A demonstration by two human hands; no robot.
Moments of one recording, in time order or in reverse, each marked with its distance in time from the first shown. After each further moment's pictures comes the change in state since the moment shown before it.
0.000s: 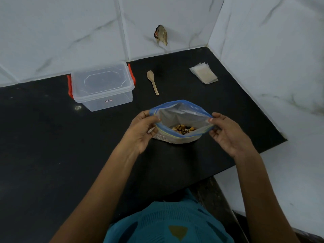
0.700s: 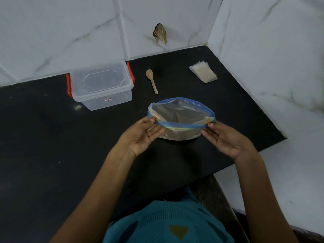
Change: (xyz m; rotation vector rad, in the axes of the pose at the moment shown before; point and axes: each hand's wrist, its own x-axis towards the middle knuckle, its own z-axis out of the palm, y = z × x) left_hand 0.001 -0.009 -0.010 -0.300 -0.075 -0.141; right_hand -0.006 0.003 -0.004 0.275 -0.029 0.201
